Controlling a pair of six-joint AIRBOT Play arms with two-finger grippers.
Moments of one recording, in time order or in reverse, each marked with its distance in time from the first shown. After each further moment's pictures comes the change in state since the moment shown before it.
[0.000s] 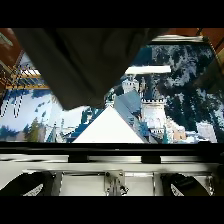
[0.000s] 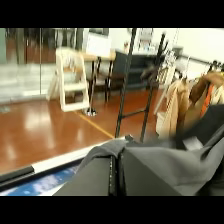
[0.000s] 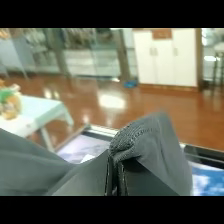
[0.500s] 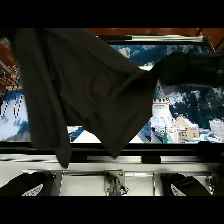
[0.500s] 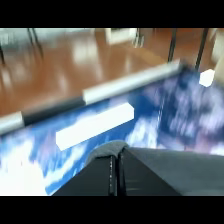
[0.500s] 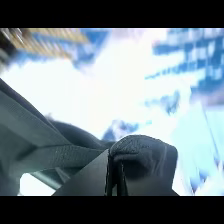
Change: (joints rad) left arm 0.000 -0.165 0.019 0.246 -0.211 0.001; right arm 0.000 -0.141 -0.068 -0.071 -0.566 0.202
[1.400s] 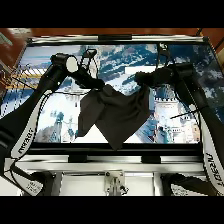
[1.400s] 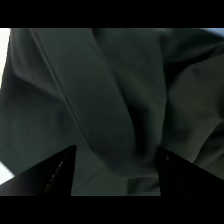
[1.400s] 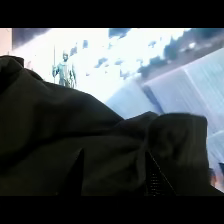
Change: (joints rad) left arm 0.019 -0.686 0.003 -0.036 -0.324 -0.203; right arm -0.018 -0.416 -0.180 -0.267 0.423 0.218
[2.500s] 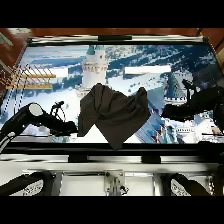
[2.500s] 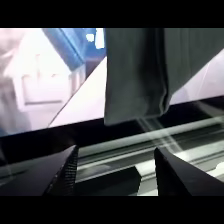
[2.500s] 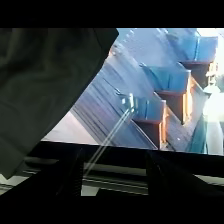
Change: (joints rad) left arm 0.323 0.542 -1.129 -0.345 0.145 0.127; right arm -0.394 0.283 -0.424 0.249 -0.401 -0.383
